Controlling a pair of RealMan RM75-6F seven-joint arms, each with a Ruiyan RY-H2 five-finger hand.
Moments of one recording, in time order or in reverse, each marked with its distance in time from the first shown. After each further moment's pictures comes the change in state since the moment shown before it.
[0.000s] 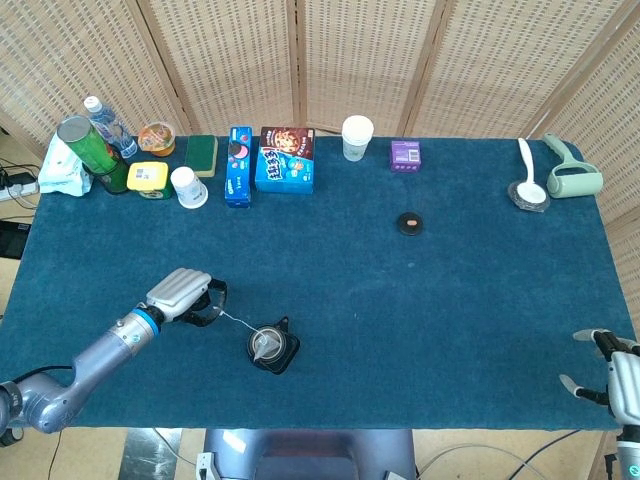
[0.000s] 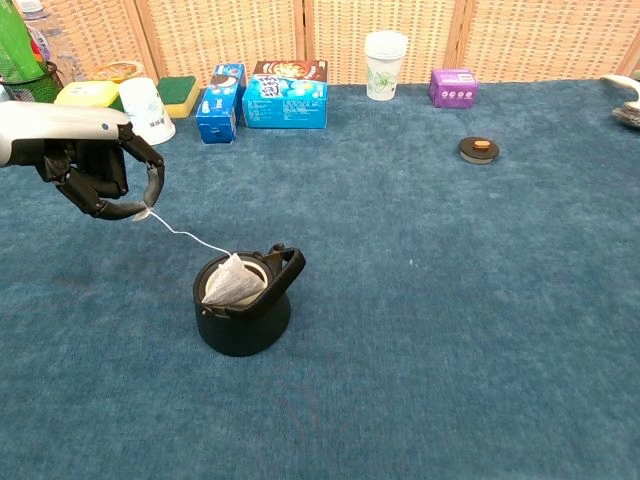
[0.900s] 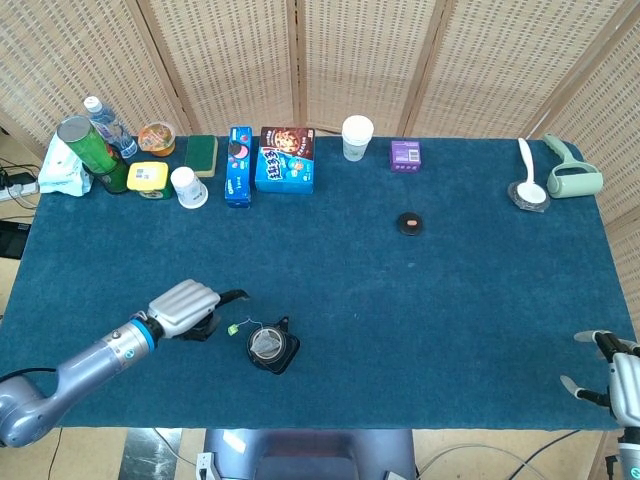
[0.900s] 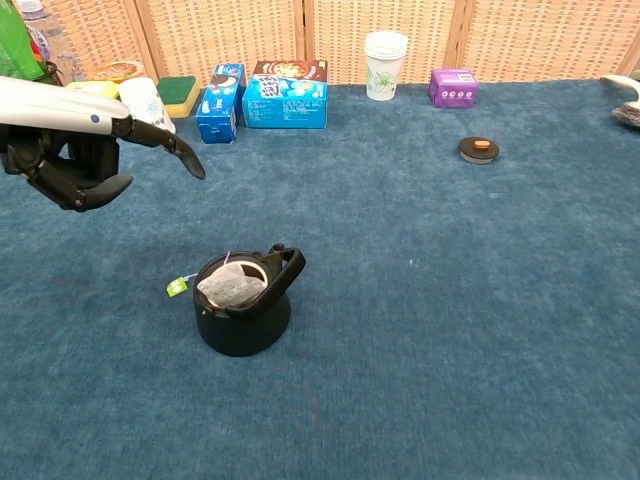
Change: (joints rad) left arm -0.041 0.194 0.015 -0.202 0.170 -0.080 0.014; right arm -0.007 0.008 -0.002 -0.012 -0.004 0.008 0.002
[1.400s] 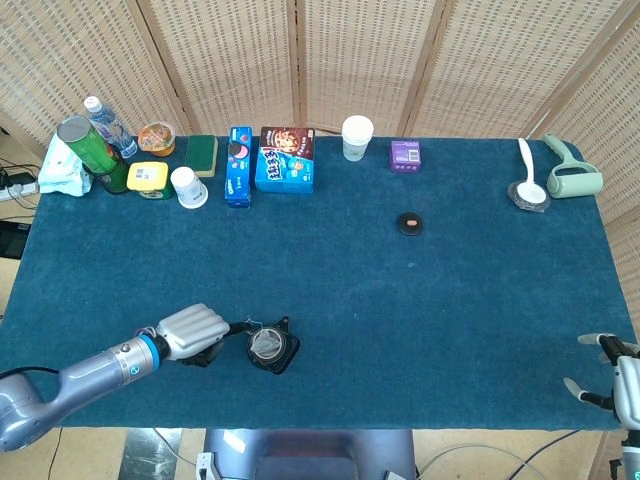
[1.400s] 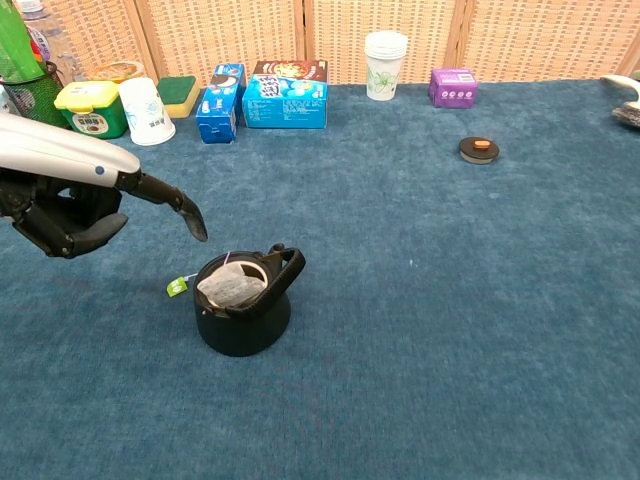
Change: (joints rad) left arm -0.091 0.060 0.032 -0.080 0.027 -0.171 0.011; right arm -0.010 -0.001 -0.002 0.013 0.001 0.006 0.023
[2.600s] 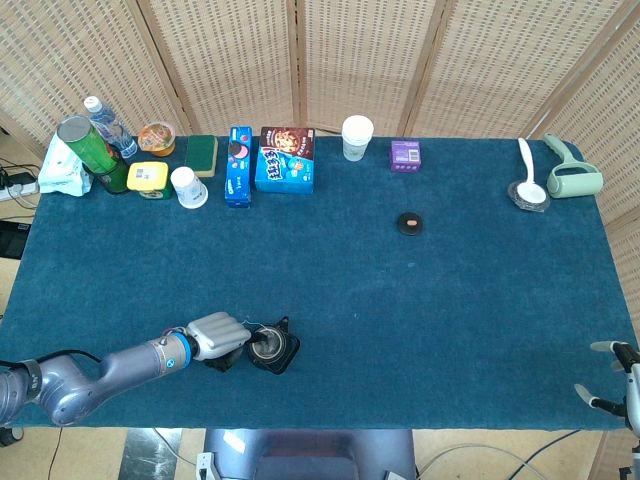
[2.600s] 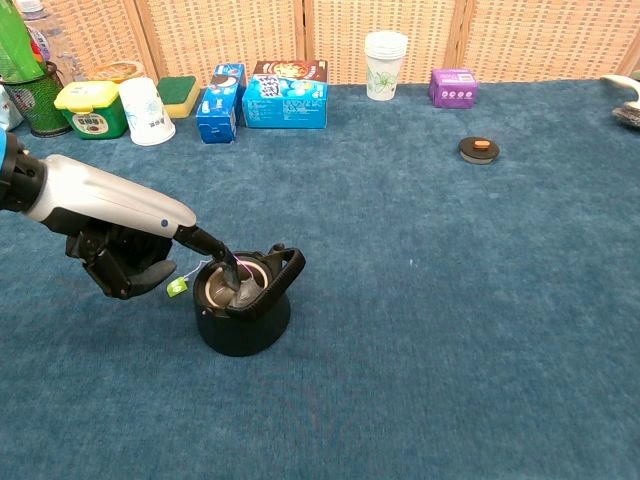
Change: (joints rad) left arm -0.174 -0.156 0.046 0.089 -0.282 -0.124 0.143; right arm -0.024 -0.017 0.001 0.067 0.023 -0.011 0.066
